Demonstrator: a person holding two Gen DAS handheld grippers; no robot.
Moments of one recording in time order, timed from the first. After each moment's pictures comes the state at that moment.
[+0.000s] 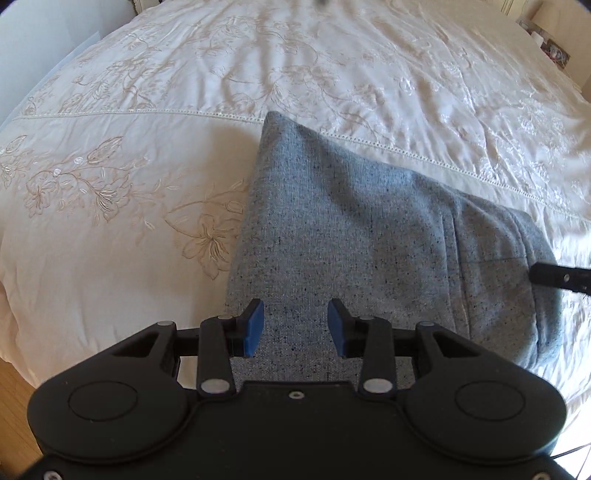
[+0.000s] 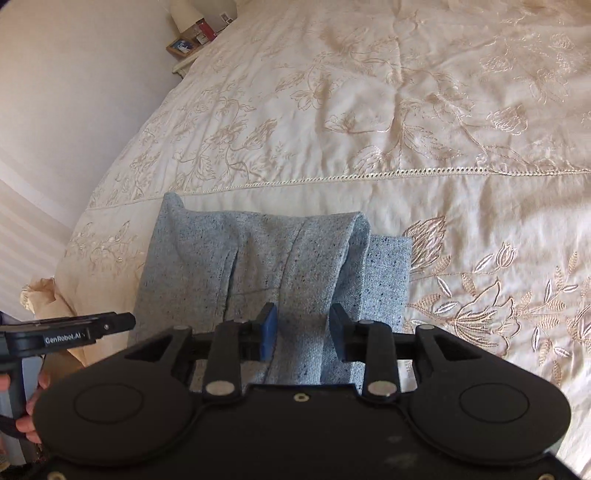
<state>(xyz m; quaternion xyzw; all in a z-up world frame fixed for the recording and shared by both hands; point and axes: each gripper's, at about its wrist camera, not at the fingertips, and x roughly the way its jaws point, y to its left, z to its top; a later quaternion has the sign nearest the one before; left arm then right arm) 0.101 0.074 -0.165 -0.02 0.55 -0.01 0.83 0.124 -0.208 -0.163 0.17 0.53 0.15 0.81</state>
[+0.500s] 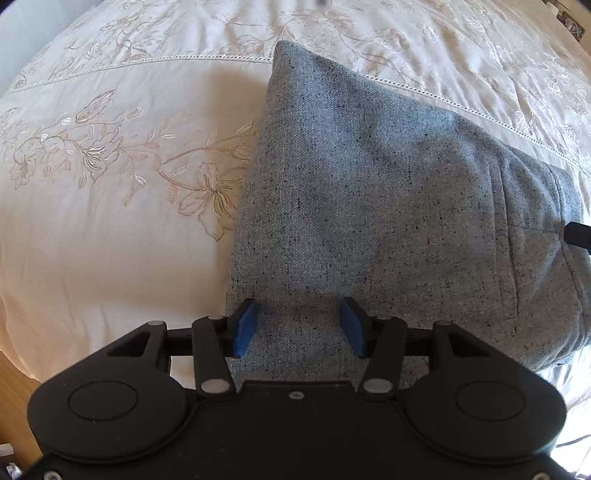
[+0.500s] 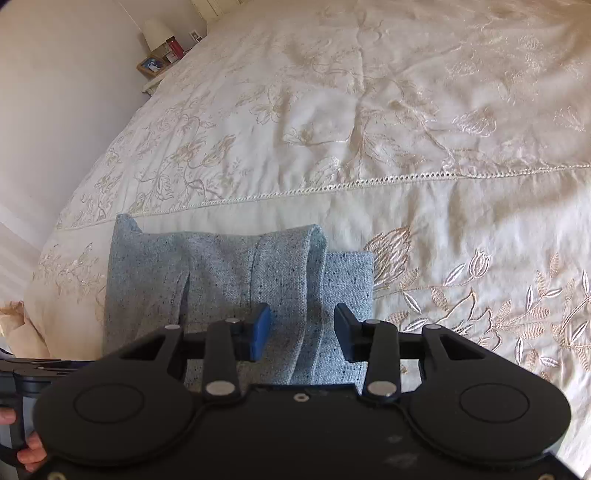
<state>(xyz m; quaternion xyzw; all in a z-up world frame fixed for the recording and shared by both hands) 0.106 0.082 -0.202 -0.01 0.59 0.00 0.81 0.129 -0.218 -0.196 0.19 0.53 0.11 0.82</state>
